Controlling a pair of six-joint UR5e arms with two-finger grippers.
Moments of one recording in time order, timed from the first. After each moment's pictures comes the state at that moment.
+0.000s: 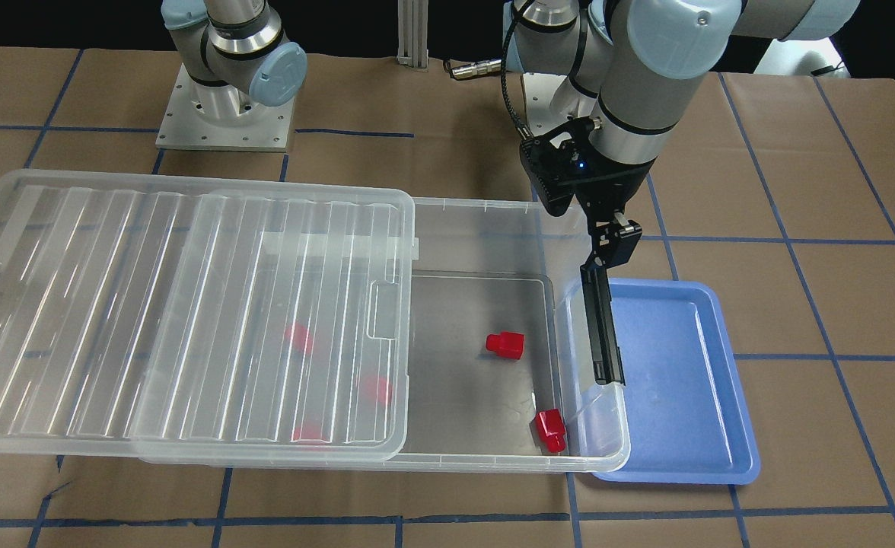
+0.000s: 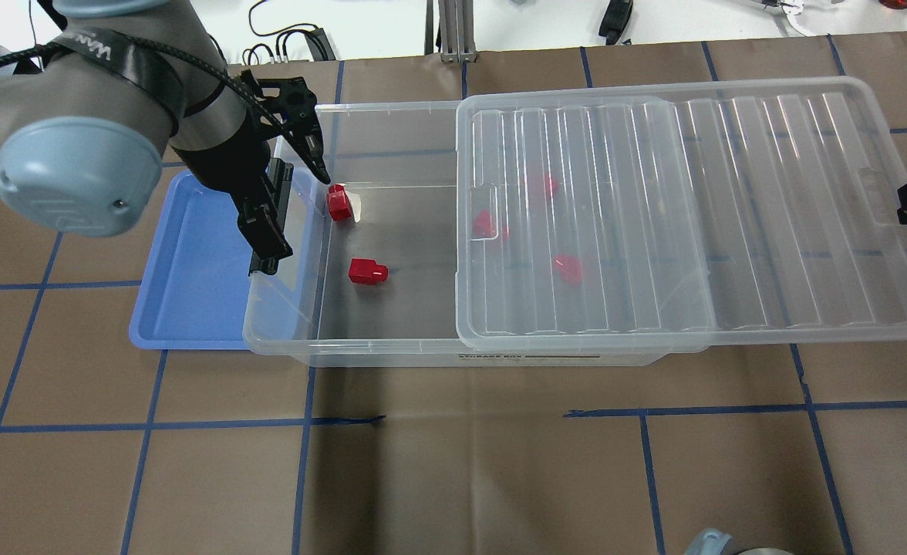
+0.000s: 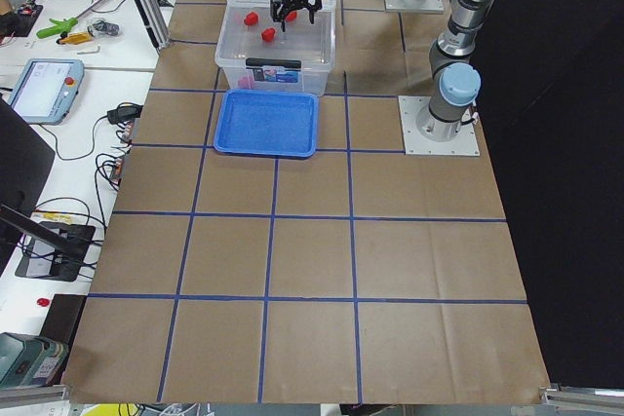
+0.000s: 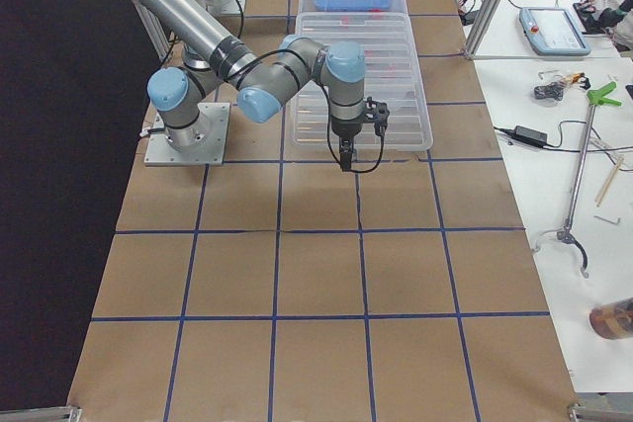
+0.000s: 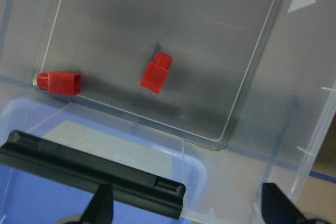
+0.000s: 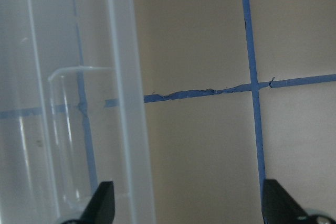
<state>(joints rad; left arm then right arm) -1.64 -1.62 -1.73 -1.35 1.57 1.23 0.93 -1.49 1.83 -2.06 -1.59 -0.53</state>
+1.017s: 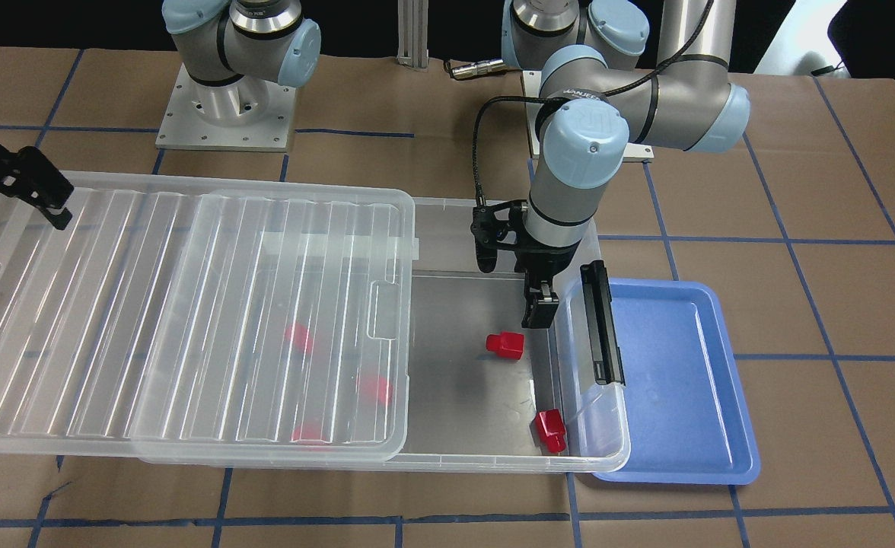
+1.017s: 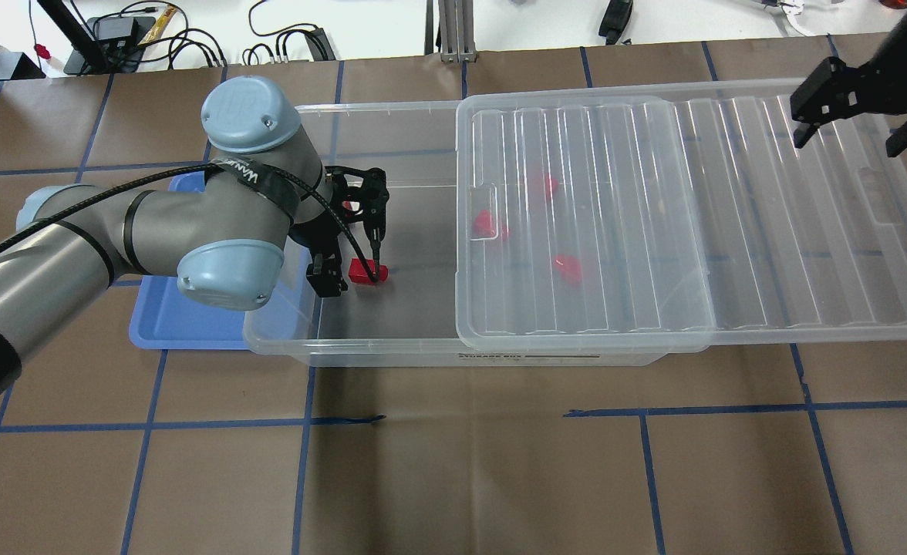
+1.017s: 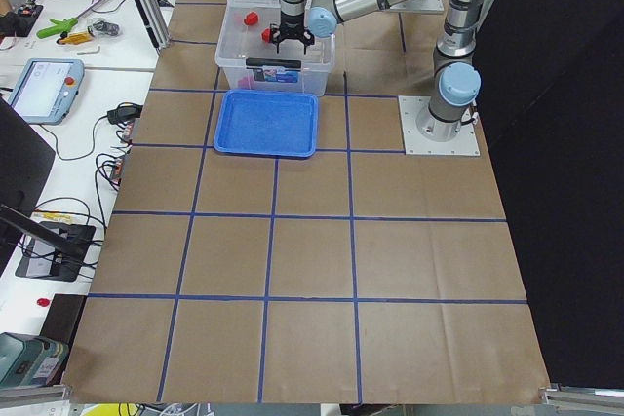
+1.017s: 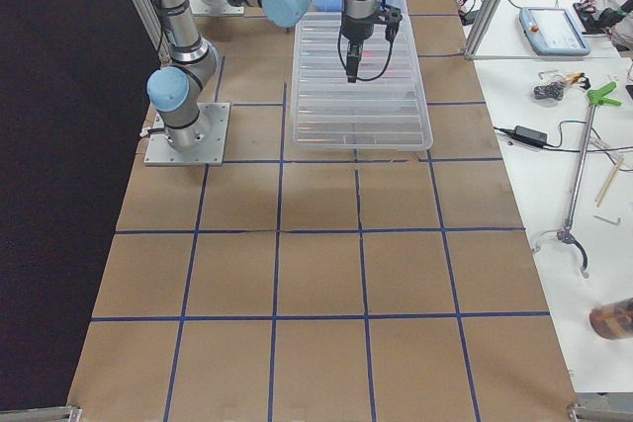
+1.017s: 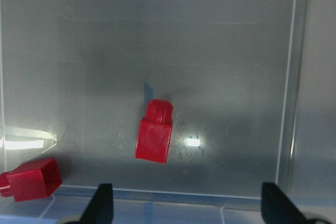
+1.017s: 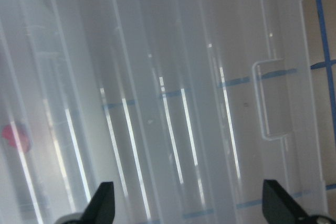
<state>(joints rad) -1.71 -1.78 -1.91 -0.98 1.57 1.42 1.33 -1.56 1.53 -1.59 -1.58 -0.05</state>
